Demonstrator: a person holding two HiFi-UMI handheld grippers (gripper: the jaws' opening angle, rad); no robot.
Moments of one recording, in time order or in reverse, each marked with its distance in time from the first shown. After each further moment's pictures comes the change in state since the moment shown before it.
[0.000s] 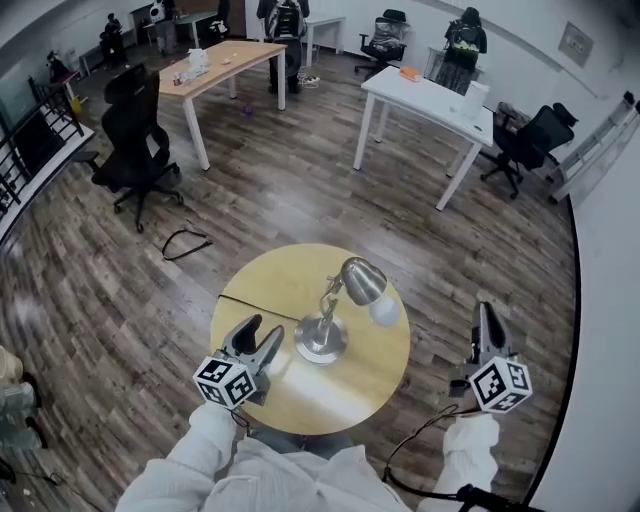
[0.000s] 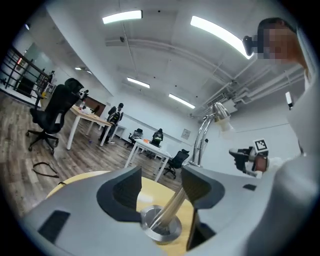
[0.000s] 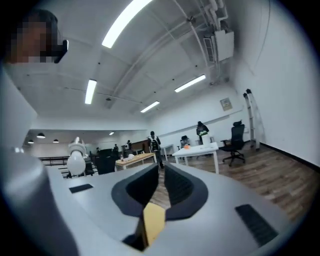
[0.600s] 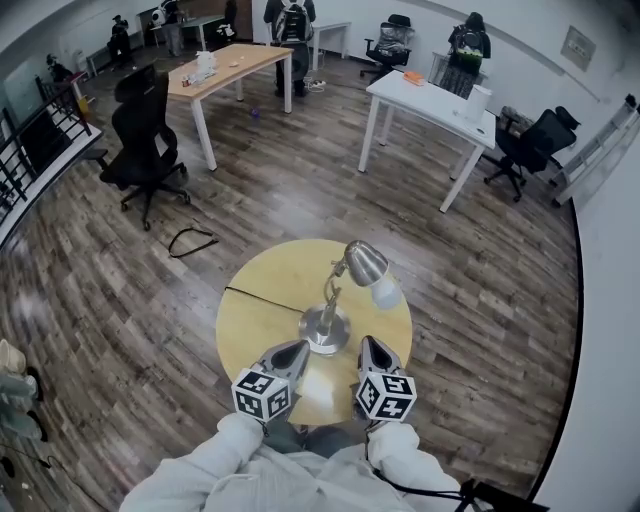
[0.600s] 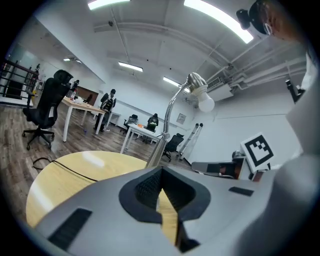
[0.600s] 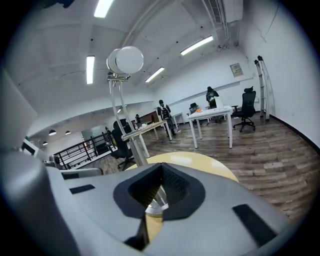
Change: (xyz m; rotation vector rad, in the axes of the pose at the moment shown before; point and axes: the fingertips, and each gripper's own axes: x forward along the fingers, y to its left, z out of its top) left arm -0.009 -0.080 -0.066 0.040 0.194 -0.041; right arm -0.003 0.164 -0.211 0.026 0.366 0.103
